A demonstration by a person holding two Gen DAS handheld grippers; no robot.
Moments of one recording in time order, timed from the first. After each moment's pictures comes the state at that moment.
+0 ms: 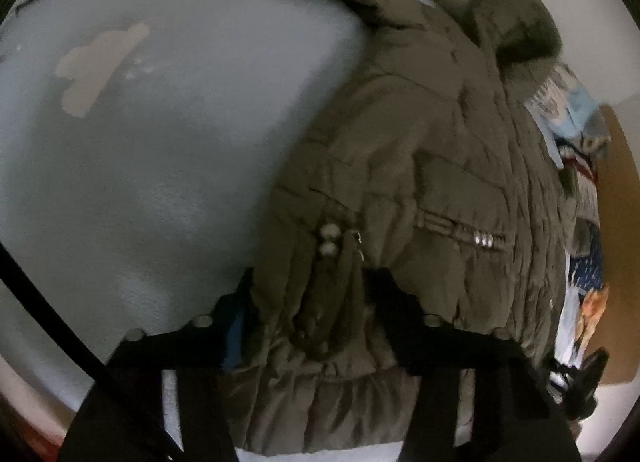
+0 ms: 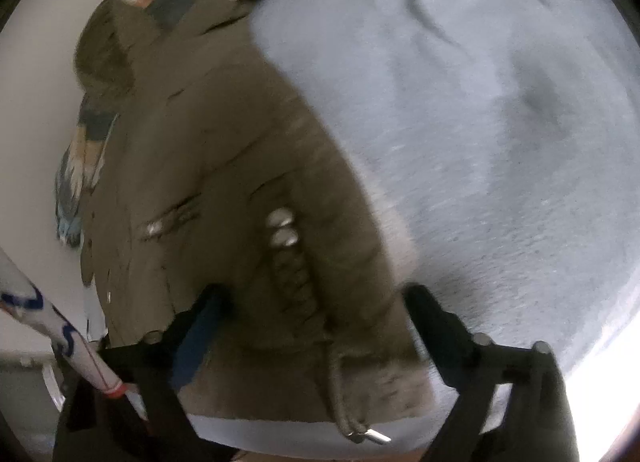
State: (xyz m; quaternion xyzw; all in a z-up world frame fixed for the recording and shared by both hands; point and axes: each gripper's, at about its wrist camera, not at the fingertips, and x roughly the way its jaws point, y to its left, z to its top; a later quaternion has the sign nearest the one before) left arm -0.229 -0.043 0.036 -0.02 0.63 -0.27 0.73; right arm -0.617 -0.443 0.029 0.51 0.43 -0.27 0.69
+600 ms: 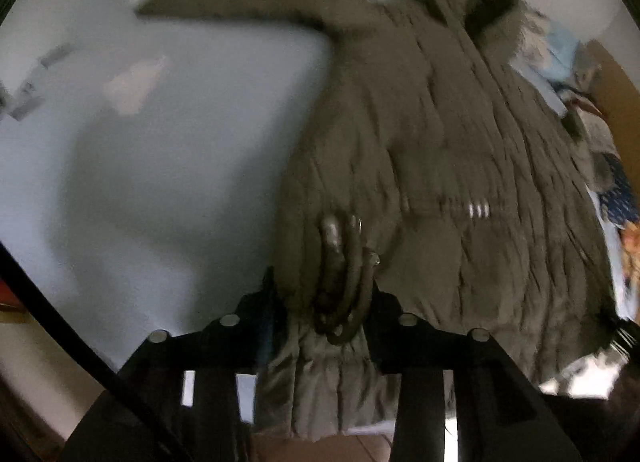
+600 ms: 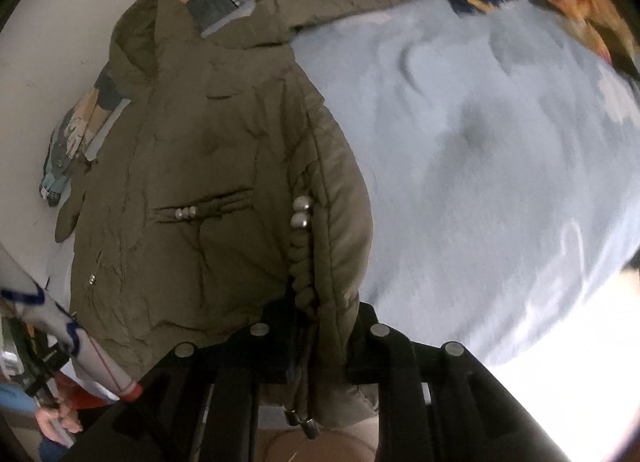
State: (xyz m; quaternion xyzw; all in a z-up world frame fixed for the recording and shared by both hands) left arm -0.258 -0.034 0.080 0.08 0.55 -0.25 0.80; right arm -0.649 -0.399 0.072 0.41 0.45 -0.32 0.73
